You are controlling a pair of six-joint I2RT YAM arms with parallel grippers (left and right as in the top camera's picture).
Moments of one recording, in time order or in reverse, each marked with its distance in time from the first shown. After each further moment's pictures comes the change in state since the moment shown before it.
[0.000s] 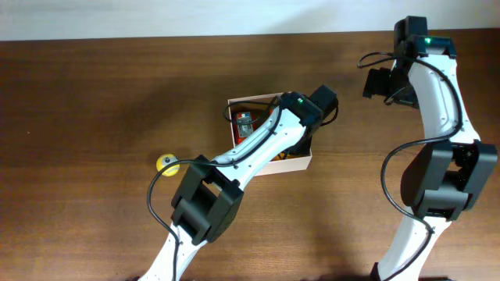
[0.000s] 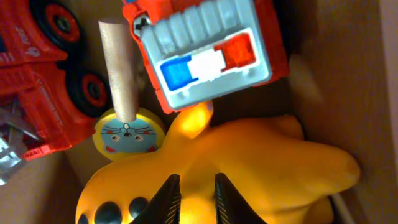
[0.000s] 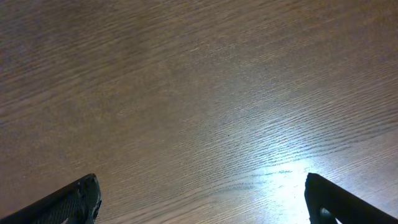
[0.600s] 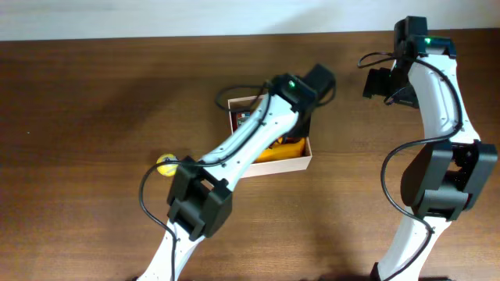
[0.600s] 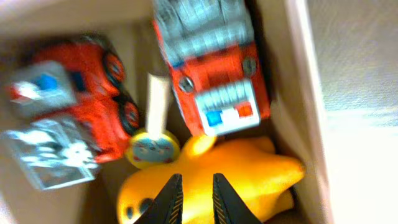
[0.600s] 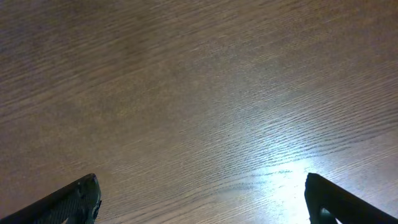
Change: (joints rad) left arm 0.056 0.002 0.210 -0.107 0.008 0.000; right arm 0.000 0.000 0.000 0.000 0.000 0.000
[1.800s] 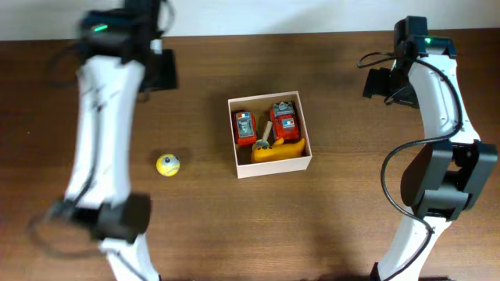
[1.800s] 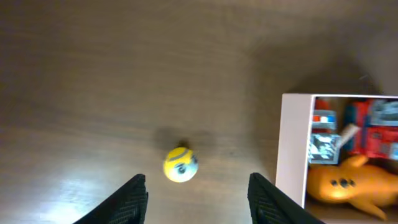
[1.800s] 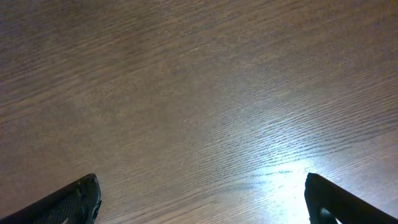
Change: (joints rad) left arm 0.594 -0.363 0.165 -0.343 0.062 0.292; right arm 0.000 0.000 0.000 0.000 0.000 0.000
